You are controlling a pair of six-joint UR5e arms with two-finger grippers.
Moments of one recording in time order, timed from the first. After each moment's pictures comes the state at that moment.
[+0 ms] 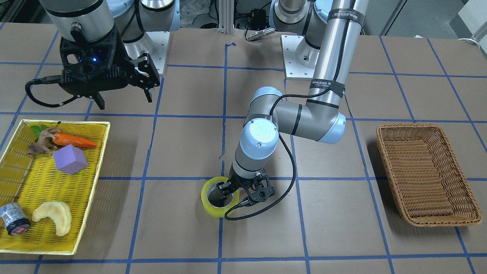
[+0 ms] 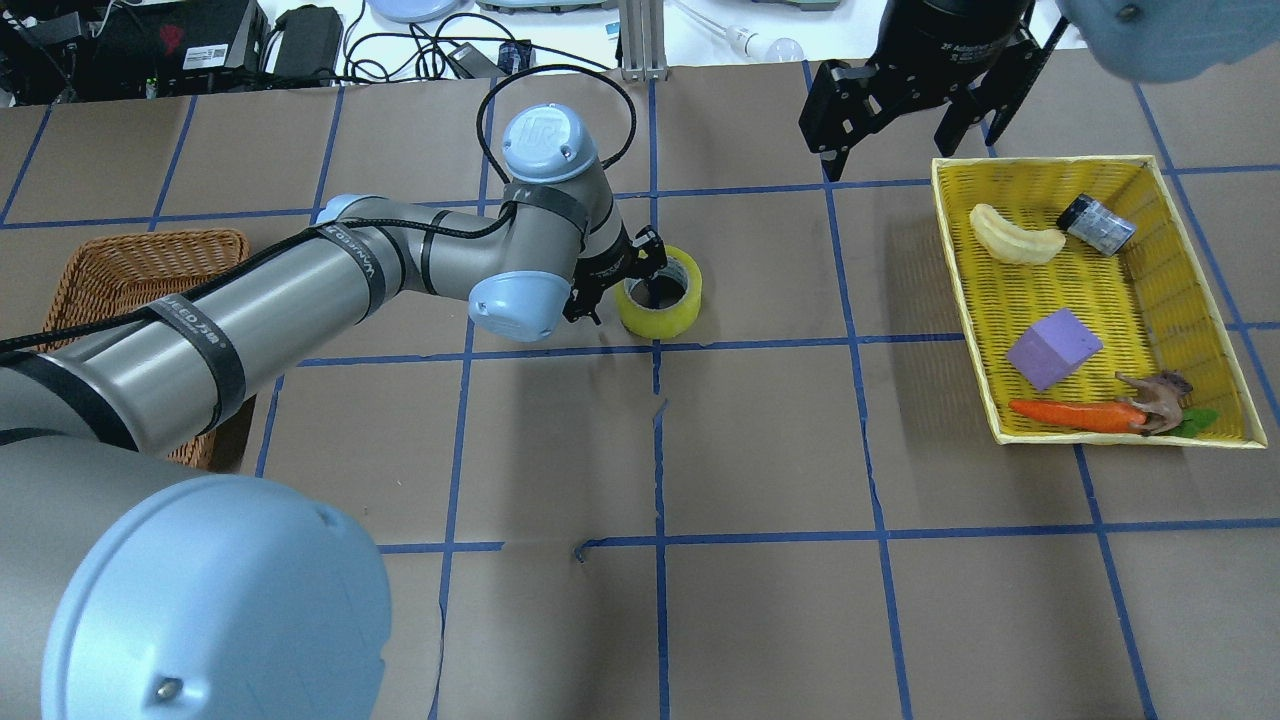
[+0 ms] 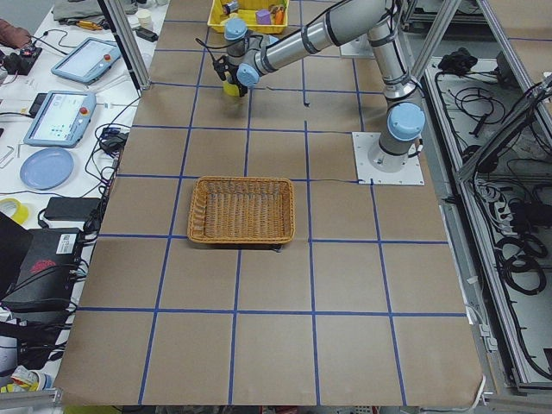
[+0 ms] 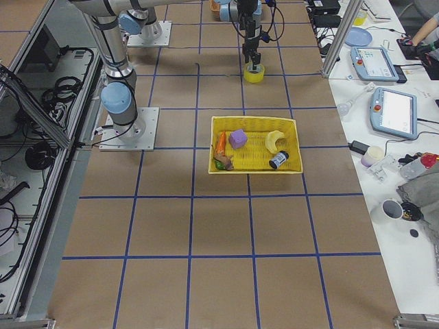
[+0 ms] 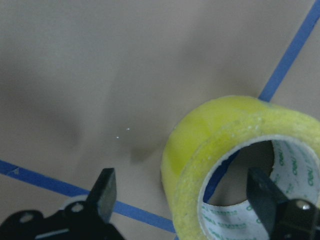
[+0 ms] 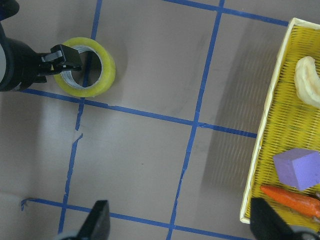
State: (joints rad) left arm -1.84 -2.16 -1.63 -0.83 1.46 -0.77; right arm 1.66 -1.47 1.38 -1.53 -1.56 -0.12
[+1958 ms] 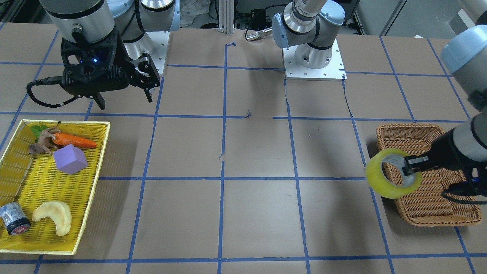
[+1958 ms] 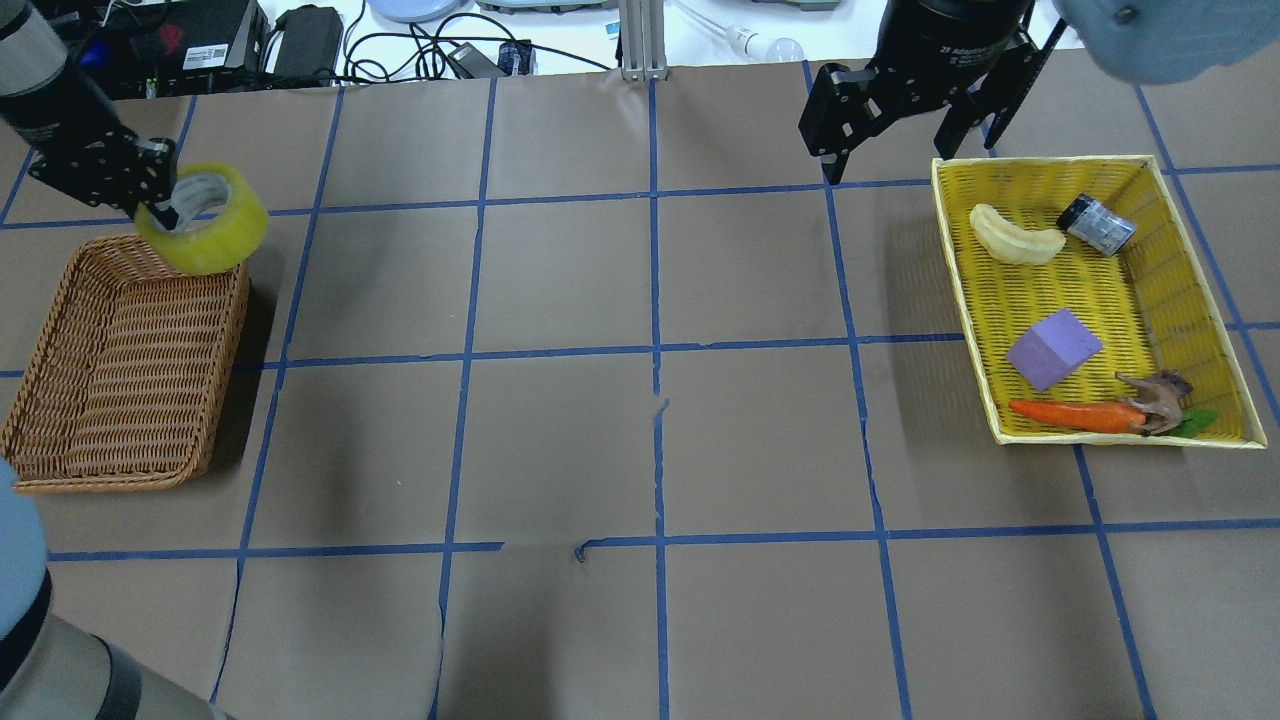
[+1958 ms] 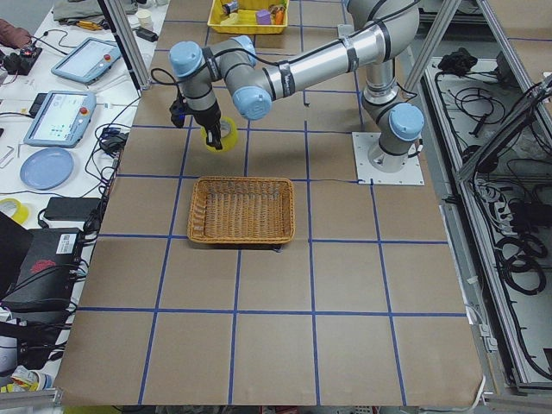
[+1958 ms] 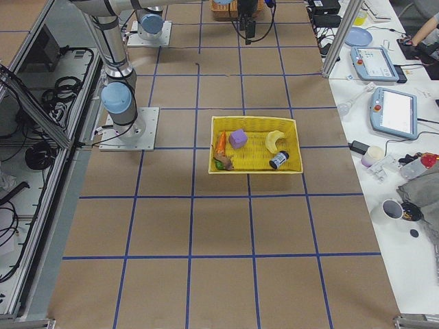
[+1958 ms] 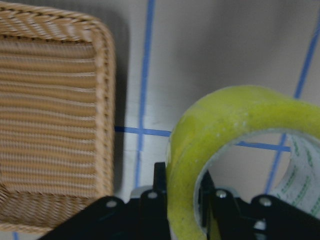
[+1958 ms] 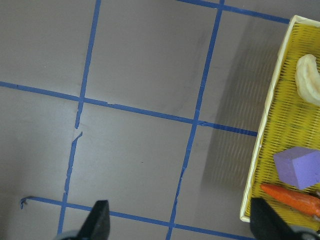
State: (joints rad) left arm -1.11 -1.97 -1.35 -1.50 1.62 0.42; right arm 1.66 -1.47 1.39 -1.53 -1.56 -0.12
